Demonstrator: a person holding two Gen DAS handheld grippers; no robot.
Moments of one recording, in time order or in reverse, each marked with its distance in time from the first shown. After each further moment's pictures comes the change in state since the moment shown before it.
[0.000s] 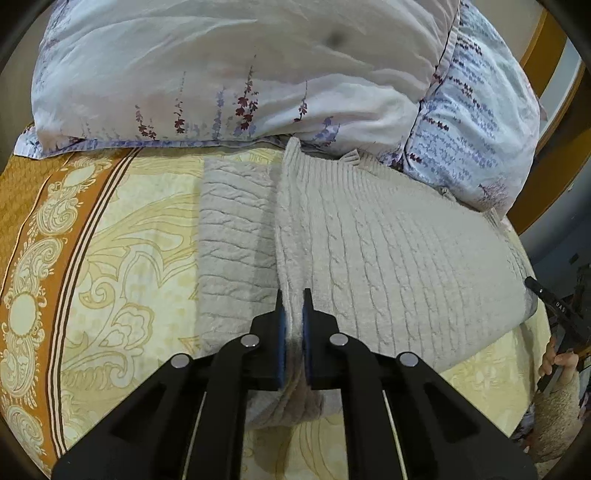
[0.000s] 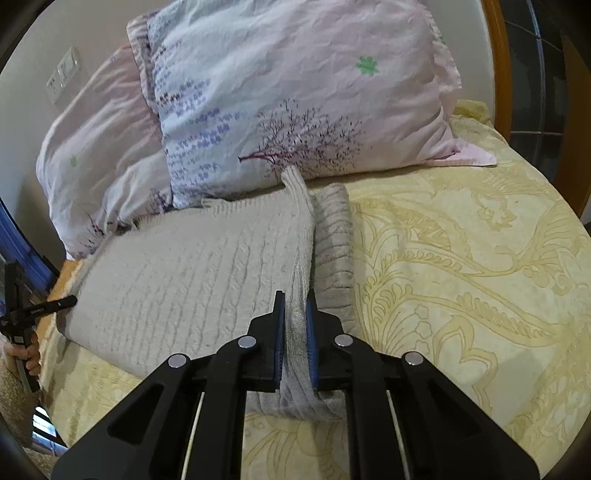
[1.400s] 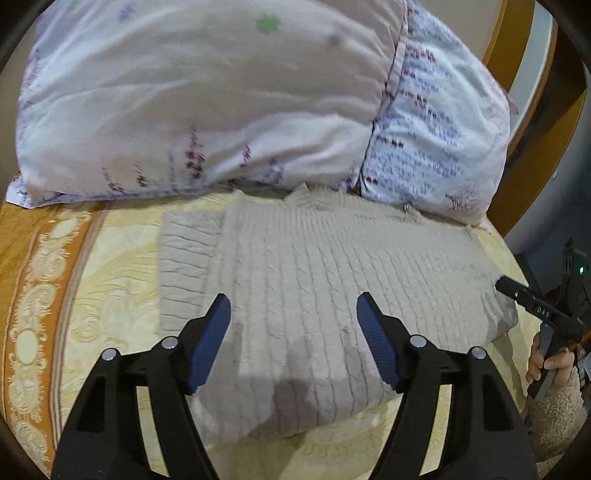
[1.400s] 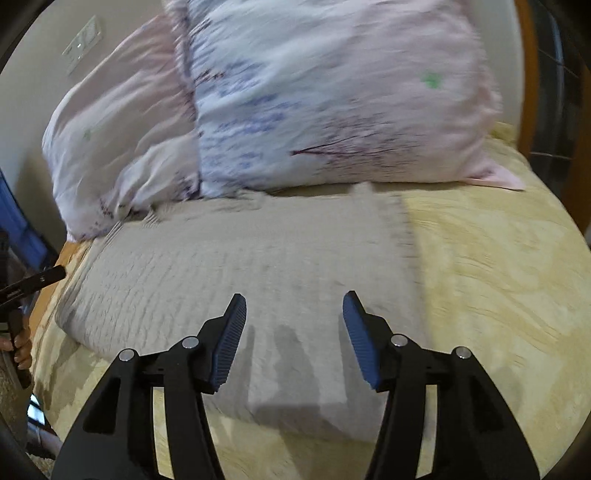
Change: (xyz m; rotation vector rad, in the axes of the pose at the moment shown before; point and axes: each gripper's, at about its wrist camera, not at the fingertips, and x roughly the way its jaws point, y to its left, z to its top) left arm -0.011 -0.049 0.018 0.100 -0.075 -0.012; right arm 0.024 0.063 0.005 -0.101 0.038 -0.021
